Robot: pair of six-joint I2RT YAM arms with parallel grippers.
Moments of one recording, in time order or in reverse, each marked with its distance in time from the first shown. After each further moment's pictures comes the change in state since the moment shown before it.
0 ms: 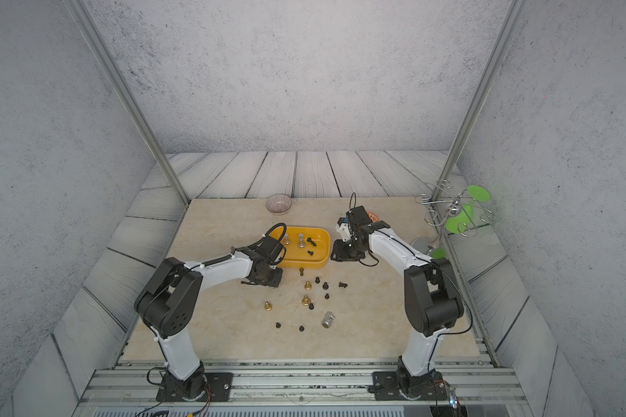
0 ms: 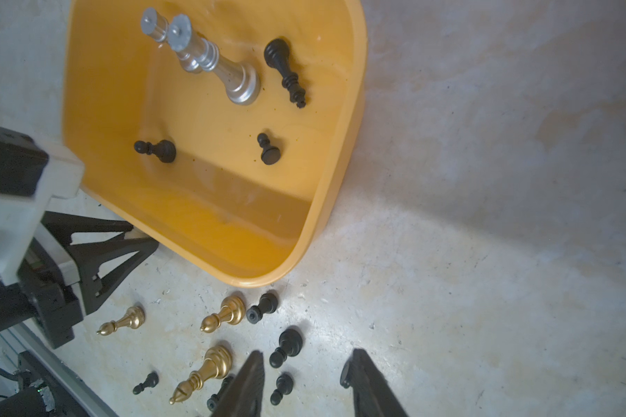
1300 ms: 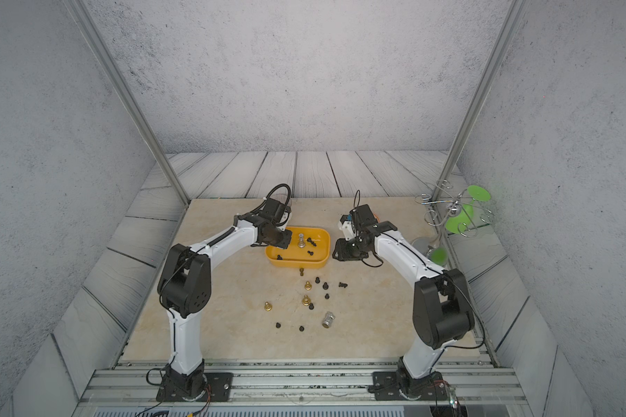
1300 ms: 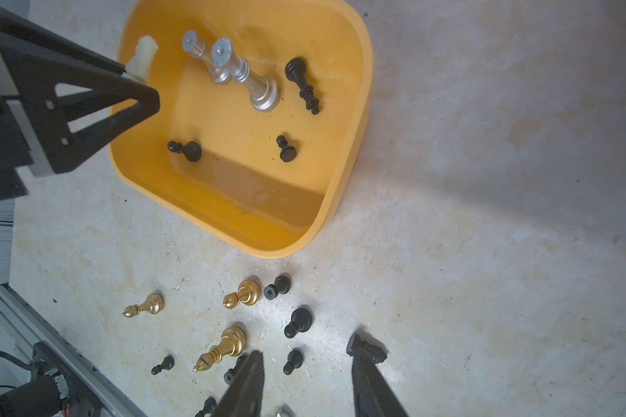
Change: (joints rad) left arm 0.080 0.239 0.556 -0.095 0.093 0.171; right arm 0.000 -0.103 -0.026 -0.031 0.006 0.003
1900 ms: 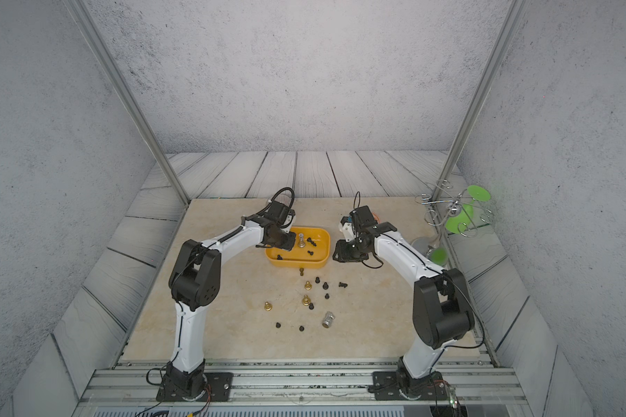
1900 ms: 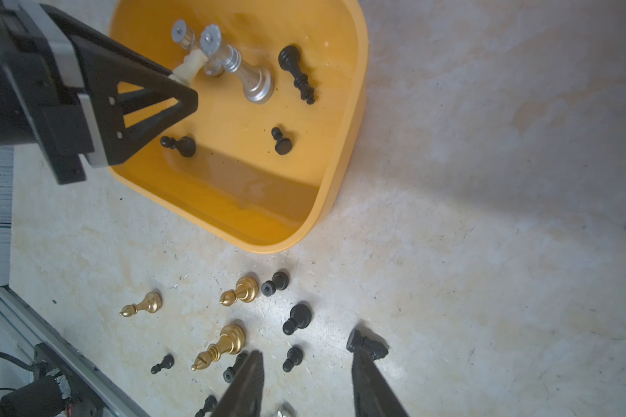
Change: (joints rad) left arm 0.001 0.093 0.040 0.038 0.055 -0.021; right arm 0.000 0.000 -0.015 0.000 0.001 0.014
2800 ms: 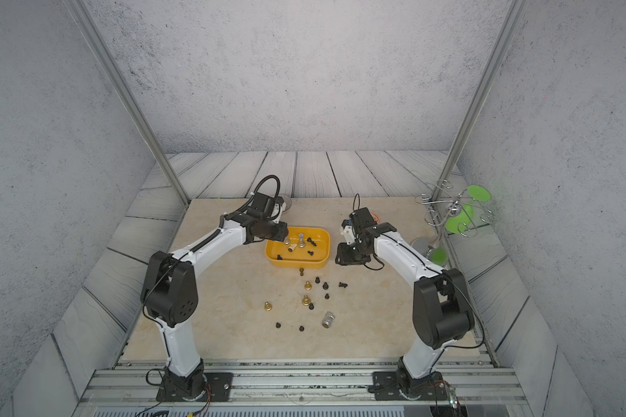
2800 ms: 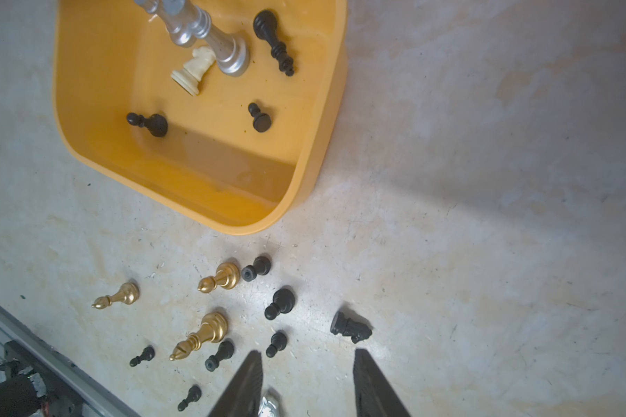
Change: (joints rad) left arm 0.035 -0.262 -0.141 0.053 -0.001 -0.039; right arm 0.017 0.000 -0.002 -0.058 0.055 -0.025
